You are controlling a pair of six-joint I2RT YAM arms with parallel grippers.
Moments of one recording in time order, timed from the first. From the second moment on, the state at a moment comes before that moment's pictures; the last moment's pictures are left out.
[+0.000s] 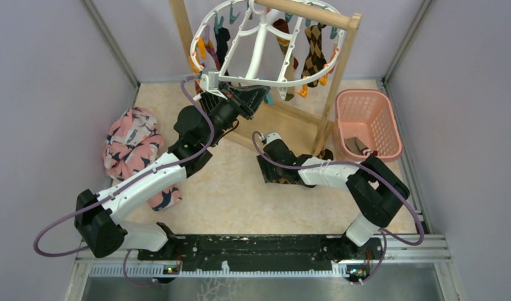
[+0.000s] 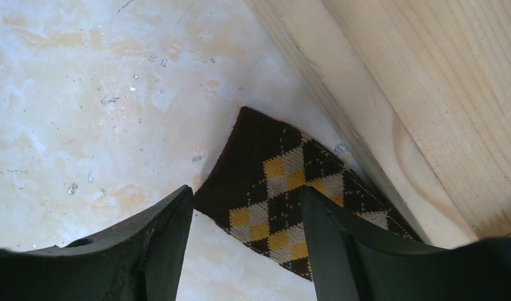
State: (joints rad) left arm -0.80 1.32 1.13 0.60 -0.04 -0.53; right arm 0.81 1.61 0.85 -0.12 0.19 0.31
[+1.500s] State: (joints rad) left arm -0.78 1.32 1.11 0.62 0.00 -0.54; right arm 0.85 1.11 0.80 -0.14 0.21 0.27
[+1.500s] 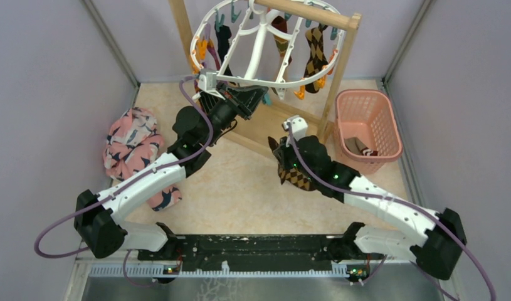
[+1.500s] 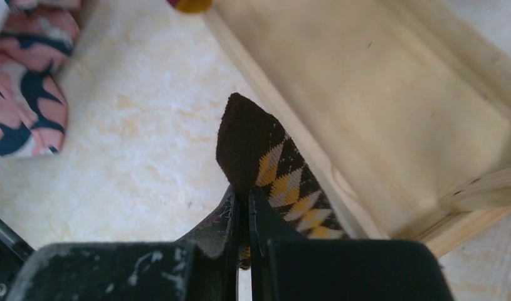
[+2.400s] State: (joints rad) left arm -0.77 1.33 1.11 0.63 0.01 -0.57; right arm 0.85 0.95 0.91 0.06 0.24 0.01
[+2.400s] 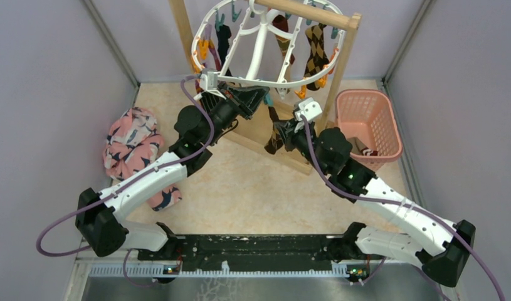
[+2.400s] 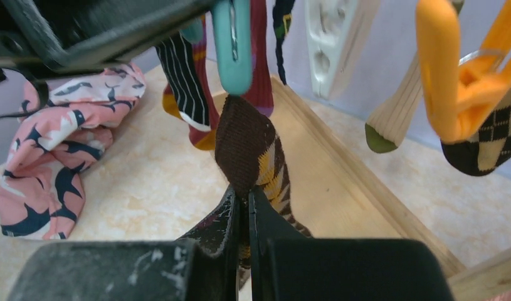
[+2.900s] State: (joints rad) left arm -0.77 1.34 1.11 0.63 0.01 -0.58; right arm 0.88 1.00 0.96 0.07 0.23 -0.04
